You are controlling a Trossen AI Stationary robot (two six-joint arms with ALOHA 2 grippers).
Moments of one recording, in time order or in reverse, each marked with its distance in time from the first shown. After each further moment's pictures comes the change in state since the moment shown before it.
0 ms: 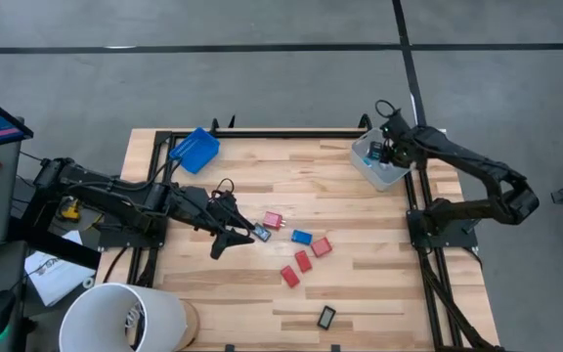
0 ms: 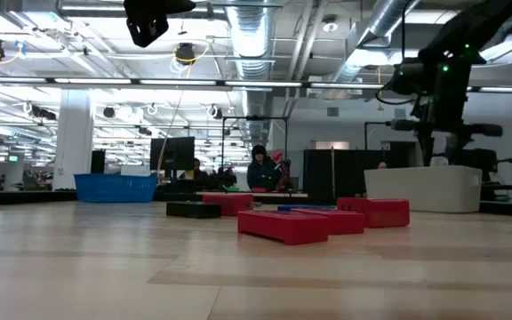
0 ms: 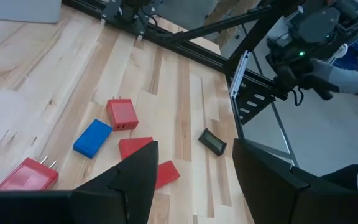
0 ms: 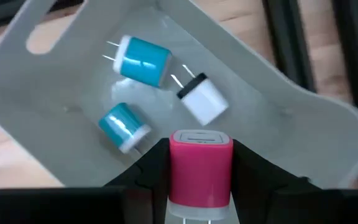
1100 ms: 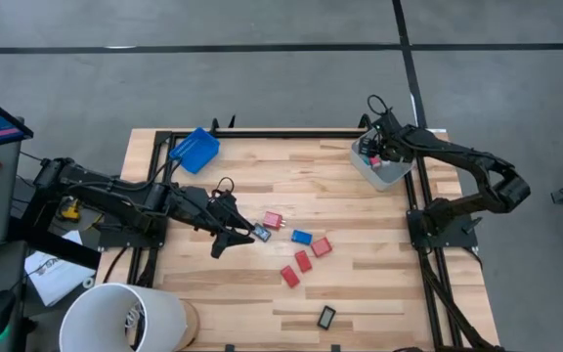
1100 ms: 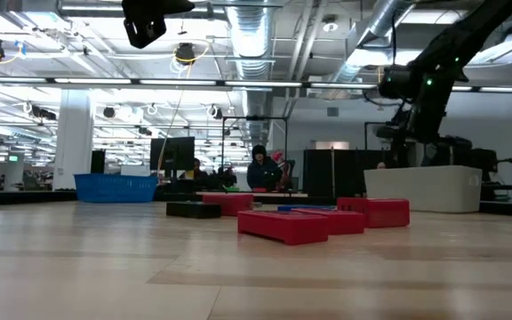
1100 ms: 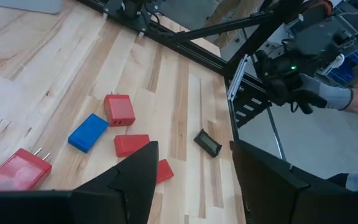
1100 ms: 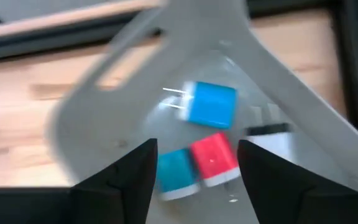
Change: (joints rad) left arm 0.000 0.000 0.000 -0.001 0.001 -0.065; right arm 0.023 0.104 -0.015 0.271 -0.005 -0.100
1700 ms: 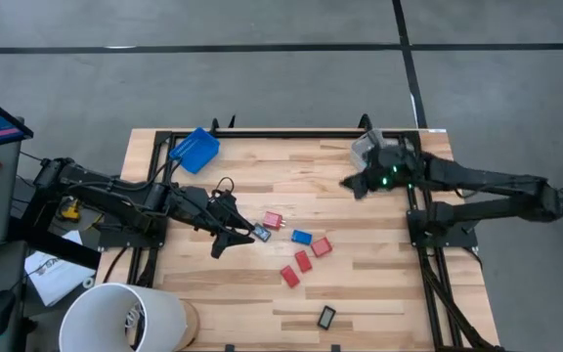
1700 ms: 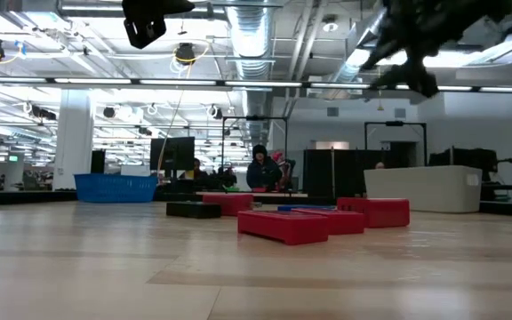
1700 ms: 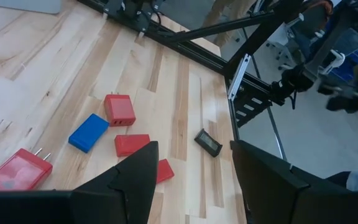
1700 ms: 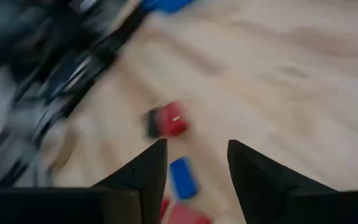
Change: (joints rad) left arm 0.000 0.000 0.000 -0.001 0.000 0.005; right arm 0.682 -0.402 0.001 0.116 -0.180 -0.013
